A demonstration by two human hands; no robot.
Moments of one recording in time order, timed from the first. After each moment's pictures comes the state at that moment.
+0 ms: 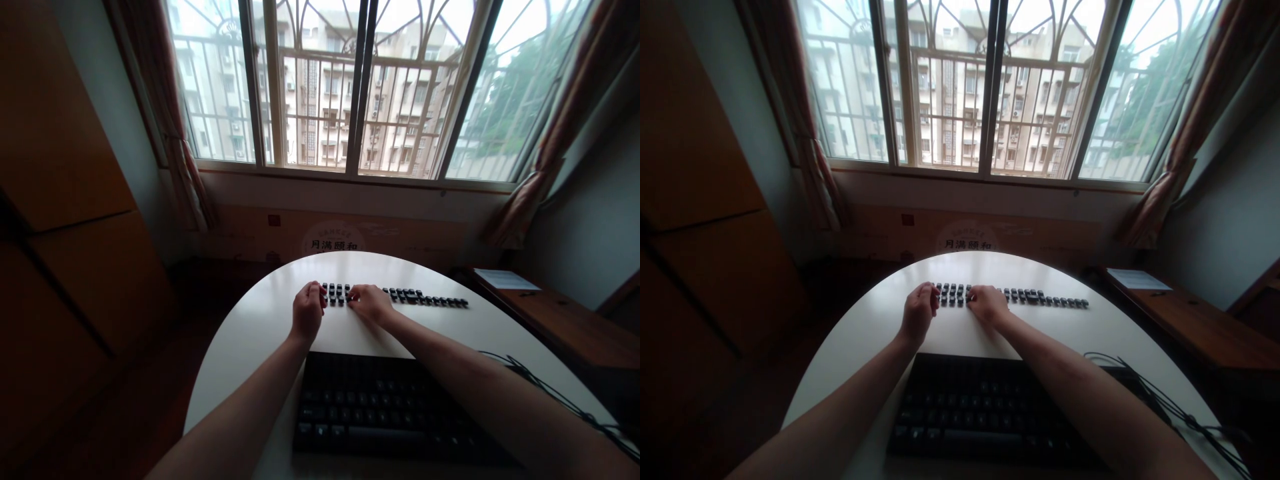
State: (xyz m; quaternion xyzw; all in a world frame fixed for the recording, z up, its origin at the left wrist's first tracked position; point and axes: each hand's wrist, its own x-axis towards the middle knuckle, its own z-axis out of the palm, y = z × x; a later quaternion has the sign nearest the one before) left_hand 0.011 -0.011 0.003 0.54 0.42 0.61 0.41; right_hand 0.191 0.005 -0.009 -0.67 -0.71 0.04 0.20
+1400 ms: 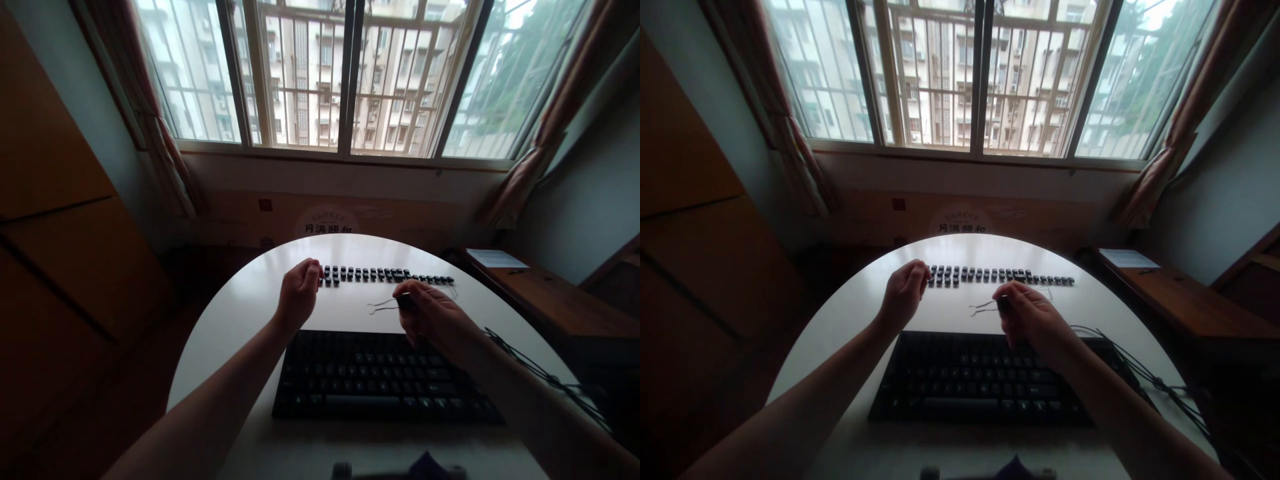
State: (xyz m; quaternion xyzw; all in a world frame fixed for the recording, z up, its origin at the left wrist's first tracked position) left_hand 0.022 -0.051 0.040 0.67 0.37 0.57 0.31; right_hand 0.254 -0.162 0.046 -0.42 -0.50 0.54 0.53
